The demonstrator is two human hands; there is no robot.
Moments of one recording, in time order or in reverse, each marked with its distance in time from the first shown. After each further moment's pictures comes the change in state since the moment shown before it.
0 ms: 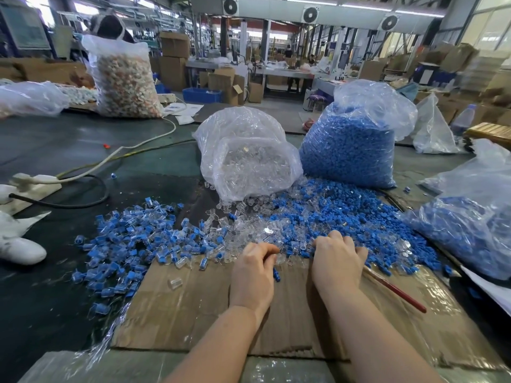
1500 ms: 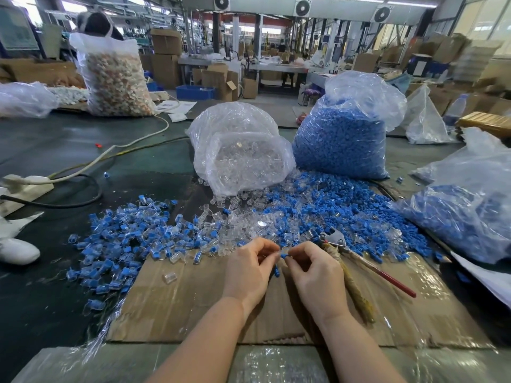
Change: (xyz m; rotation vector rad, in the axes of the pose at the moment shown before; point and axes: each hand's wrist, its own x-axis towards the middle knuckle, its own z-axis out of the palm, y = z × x) left_hand -0.003 0.003 -0.007 -0.142 -0.151 -0.013; right_hand -0.046 0.005 0.010 0.765 0.148 -0.194
